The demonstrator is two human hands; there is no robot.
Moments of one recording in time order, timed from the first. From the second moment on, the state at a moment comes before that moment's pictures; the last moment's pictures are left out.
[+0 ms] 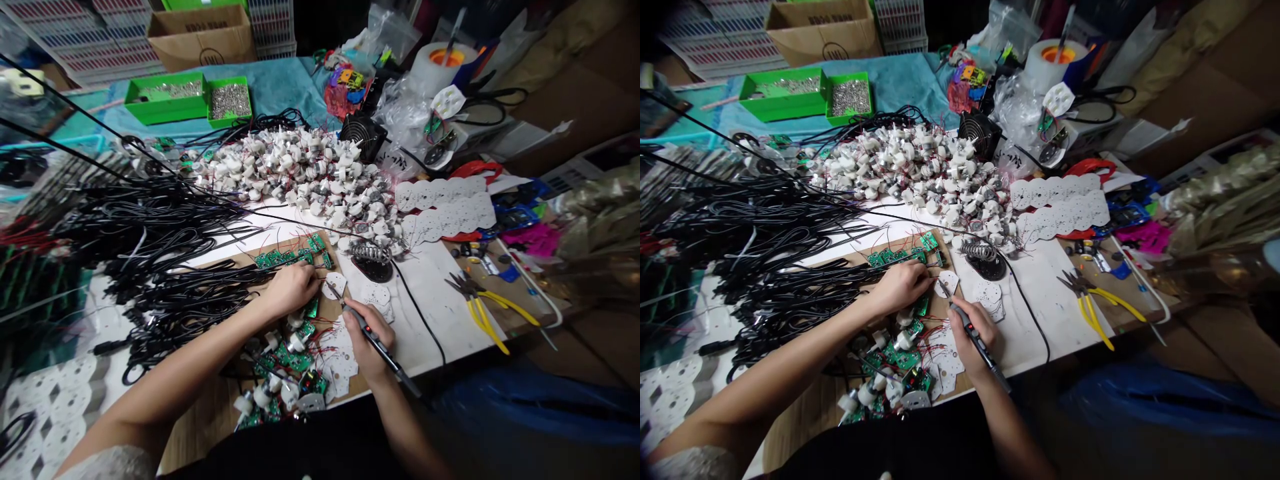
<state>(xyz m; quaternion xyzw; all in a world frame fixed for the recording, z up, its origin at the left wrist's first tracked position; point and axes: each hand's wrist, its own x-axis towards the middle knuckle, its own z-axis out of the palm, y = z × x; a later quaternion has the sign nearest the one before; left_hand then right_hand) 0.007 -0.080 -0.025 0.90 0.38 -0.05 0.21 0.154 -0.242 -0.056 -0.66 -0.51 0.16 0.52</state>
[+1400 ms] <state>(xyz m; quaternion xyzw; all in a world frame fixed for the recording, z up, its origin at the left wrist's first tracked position) 0.009 -0.076 -0.027 0.89 0.40 -0.05 0.23 0.154 -0.242 -0.052 -0.67 -0.51 0.17 0.51</state>
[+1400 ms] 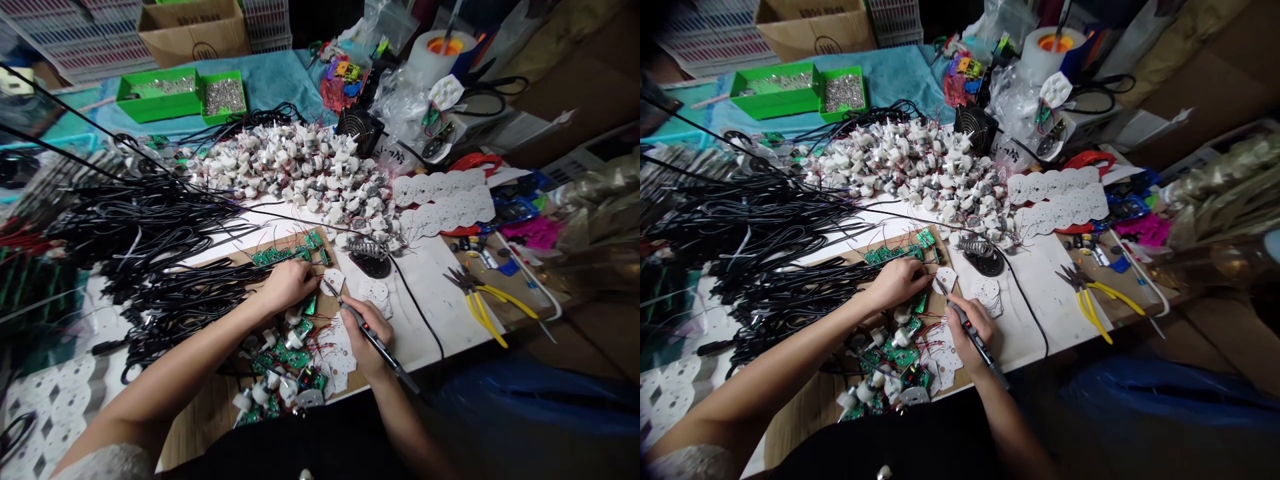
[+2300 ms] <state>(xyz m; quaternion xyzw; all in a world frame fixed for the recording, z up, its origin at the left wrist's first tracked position) -0.003 -0.080 -0.023 0.88 0.35 0.03 0.32 0.205 -0.287 -0.061 -0.73 -0.50 -0.06 0.46</state>
